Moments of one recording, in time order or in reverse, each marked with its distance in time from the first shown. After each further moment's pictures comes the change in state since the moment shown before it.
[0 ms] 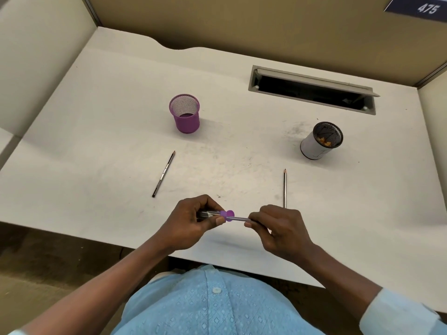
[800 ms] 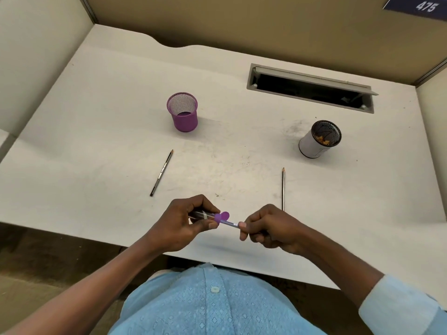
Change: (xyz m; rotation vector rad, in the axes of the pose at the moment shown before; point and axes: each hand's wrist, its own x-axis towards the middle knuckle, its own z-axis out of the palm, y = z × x) left_hand -0.007 -0.001 -0.012 0.066 -0.038 0.091; right_hand 0.029 -0.003 -0.011 1.024 -0.642 1.053
